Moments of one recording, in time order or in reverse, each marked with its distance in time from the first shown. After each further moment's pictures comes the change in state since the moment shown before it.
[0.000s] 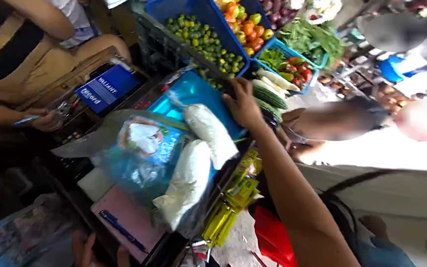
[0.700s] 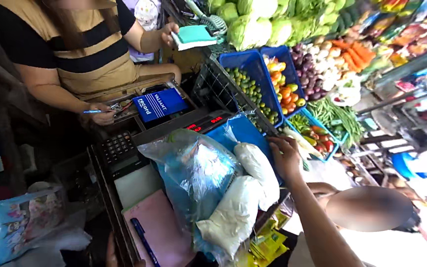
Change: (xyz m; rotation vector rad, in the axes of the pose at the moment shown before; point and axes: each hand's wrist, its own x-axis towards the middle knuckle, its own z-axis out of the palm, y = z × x) left_hand 0.015 0.014 0.022 -0.576 0.282 -0.621; right_hand -0.001 0.009 0.018 -0.096 0.151 -0.037
